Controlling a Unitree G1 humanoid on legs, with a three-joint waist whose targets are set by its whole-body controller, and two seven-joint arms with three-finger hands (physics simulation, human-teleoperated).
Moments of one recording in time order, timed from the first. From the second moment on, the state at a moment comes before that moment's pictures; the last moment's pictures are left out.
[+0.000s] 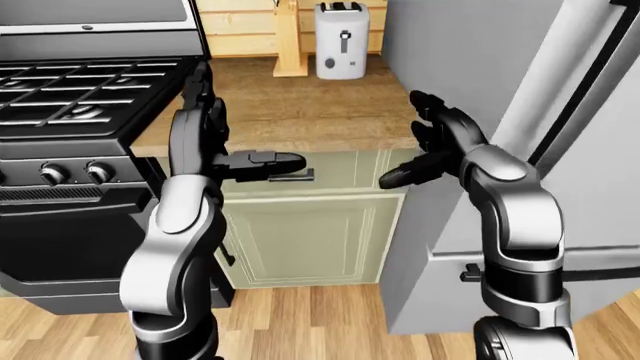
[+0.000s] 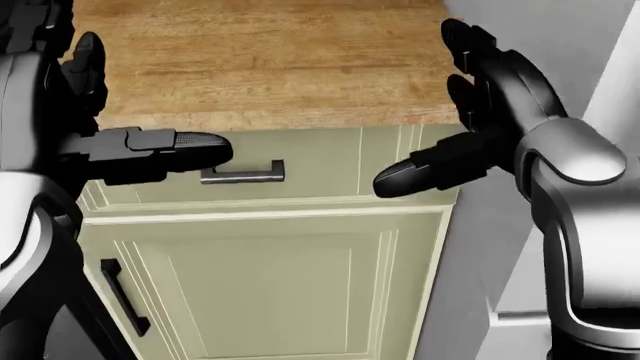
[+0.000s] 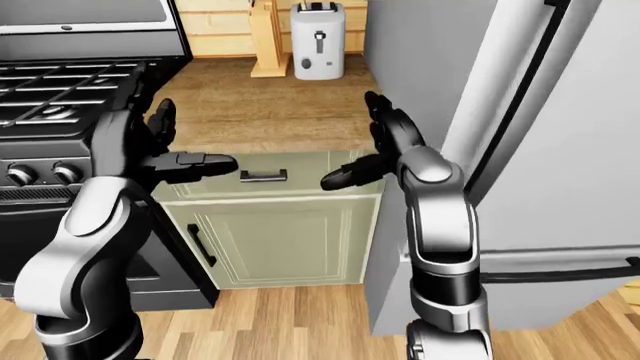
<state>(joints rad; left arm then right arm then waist) -0.58 0.13 0.12 -0.54 -0.16 0.92 0.20 -0.72 -0.25 -0.09 -0.23 -0.14 1.06 0.35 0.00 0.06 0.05</state>
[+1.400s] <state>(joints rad) -0.64 0.17 0.15 -0.53 -0.22 0.95 0.24 -0.83 -0.26 -0.08 -0.15 -0.19 1.04 0.40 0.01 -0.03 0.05</state>
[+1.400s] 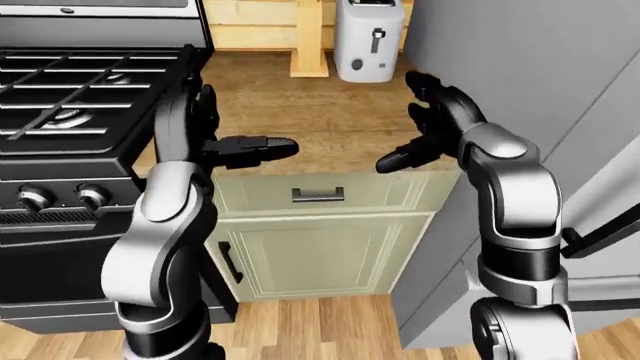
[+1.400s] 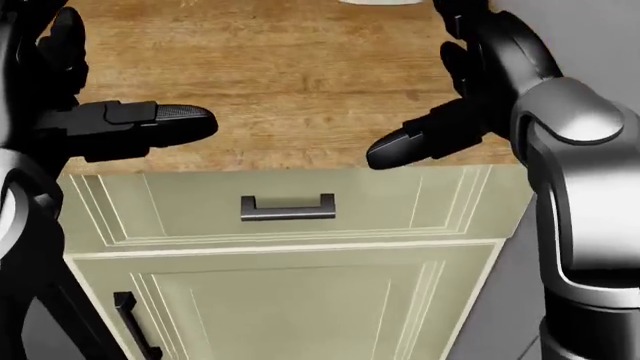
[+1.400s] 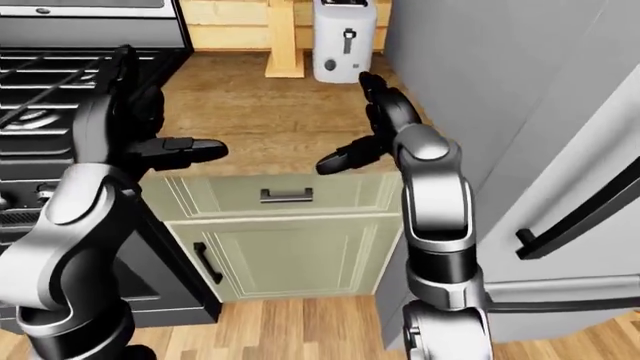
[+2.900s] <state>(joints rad) -0.66 0.19 0.16 -0.57 -0.26 0.99 0.26 -0.86 -0.27 -0.08 -0.12 -0.20 1.04 0.40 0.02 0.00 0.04</state>
